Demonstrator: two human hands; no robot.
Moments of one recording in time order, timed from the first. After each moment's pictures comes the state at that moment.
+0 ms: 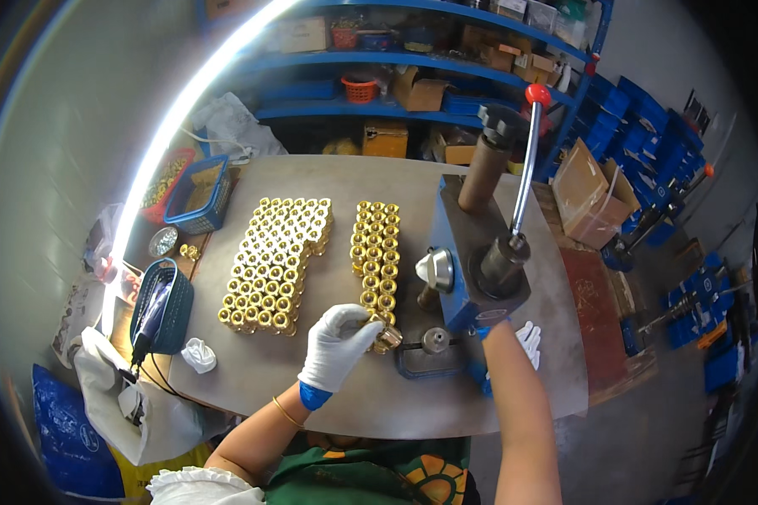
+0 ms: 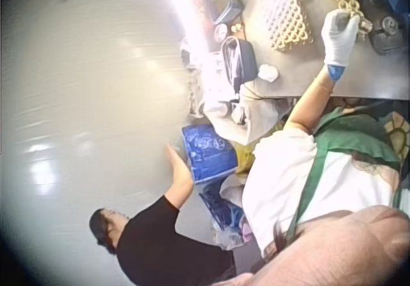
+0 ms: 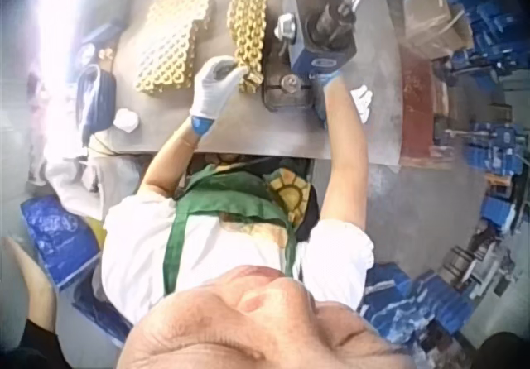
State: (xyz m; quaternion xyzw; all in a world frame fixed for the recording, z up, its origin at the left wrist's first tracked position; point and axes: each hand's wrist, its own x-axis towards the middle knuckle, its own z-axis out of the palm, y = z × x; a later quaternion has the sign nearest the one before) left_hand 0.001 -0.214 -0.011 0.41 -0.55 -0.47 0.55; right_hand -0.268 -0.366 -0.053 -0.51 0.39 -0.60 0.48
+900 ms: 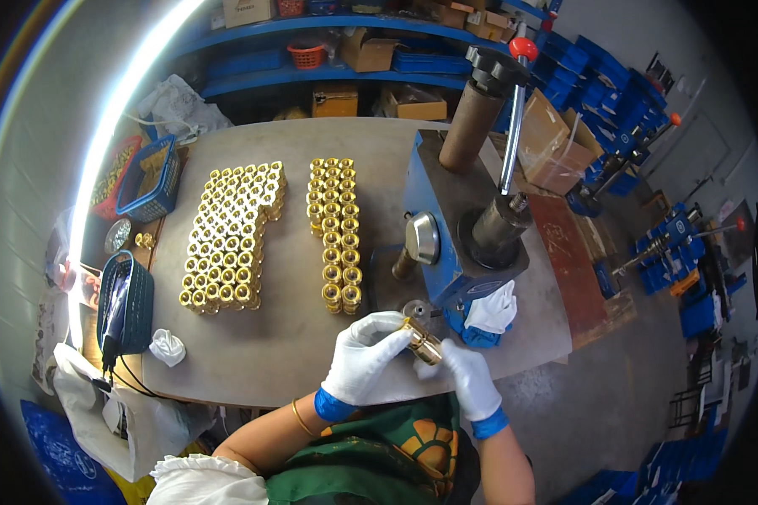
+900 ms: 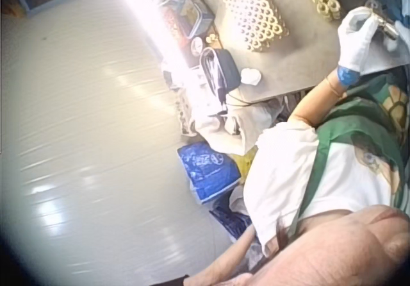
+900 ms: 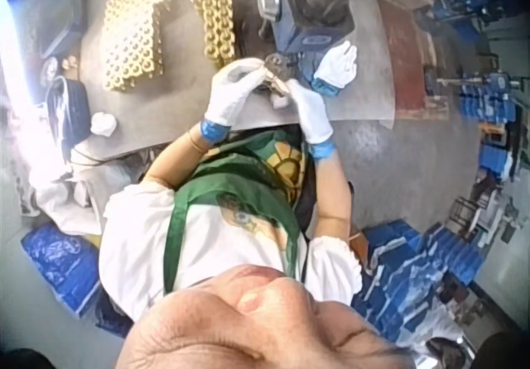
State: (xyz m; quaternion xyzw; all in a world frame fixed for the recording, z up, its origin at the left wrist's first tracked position) left_hand -0.036 -0.152 -0.024 0.28 -0.43 -0.72 0.47; right_hand -0.209 -0.074 -0.017 -0.45 0.64 -0.47 0.41
